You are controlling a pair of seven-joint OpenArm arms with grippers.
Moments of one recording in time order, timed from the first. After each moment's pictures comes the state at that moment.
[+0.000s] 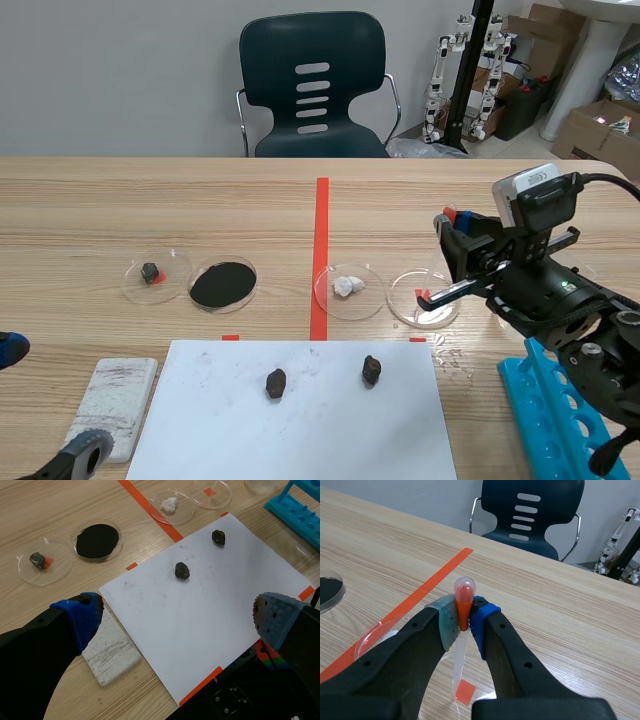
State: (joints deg) left arm 65.9 -32.4 -16.8 123.4 -18.6 -28.5 -8.2; right arm -5.1 17.3 -6.5 71.5 1.6 18.9 26.4
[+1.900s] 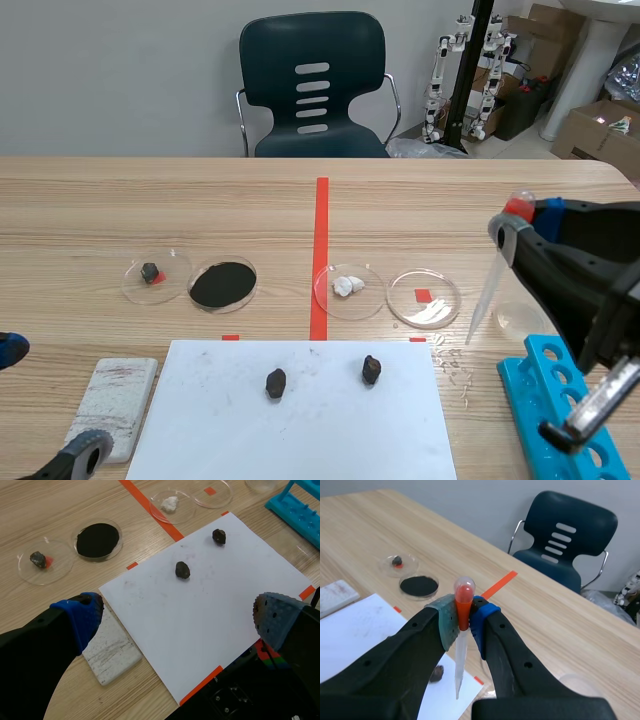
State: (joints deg) left arm 65.9 -32.4 -16.8 123.4 -18.6 -28.5 -8.0; right arm -50.7 23.0 13.6 125.7 4.4 29.3 17.2
